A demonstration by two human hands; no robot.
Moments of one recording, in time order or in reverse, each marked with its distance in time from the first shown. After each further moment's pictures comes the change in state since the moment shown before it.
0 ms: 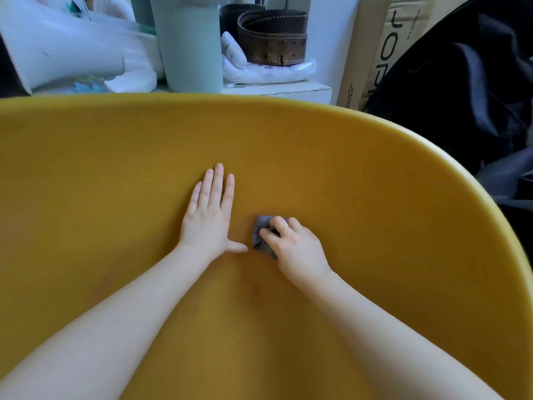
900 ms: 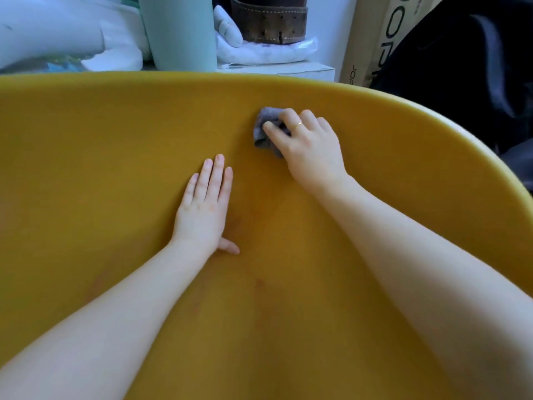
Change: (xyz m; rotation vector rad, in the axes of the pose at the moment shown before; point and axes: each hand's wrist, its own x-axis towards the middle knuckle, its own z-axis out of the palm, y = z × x) left_hand 0.011 -0.007 0.011 0.123 -0.063 0.043; right_hand 0.111 0.060 -0.024 -0.265 0.303 -0.130
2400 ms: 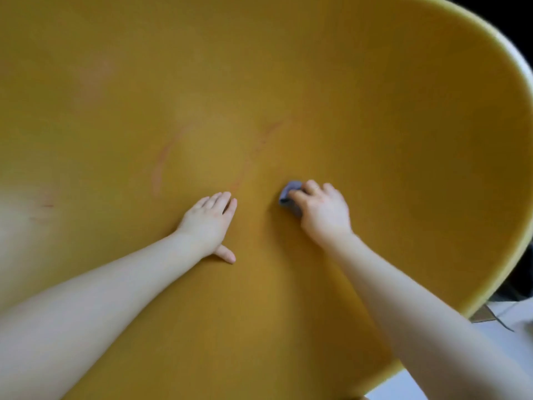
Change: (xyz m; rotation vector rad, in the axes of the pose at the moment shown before) left_hand -0.184 -0.004 0.029 -0.163 -0.555 0.178; right_hand -0.164 -0.131 -0.091 0.382 -0.543 0.216
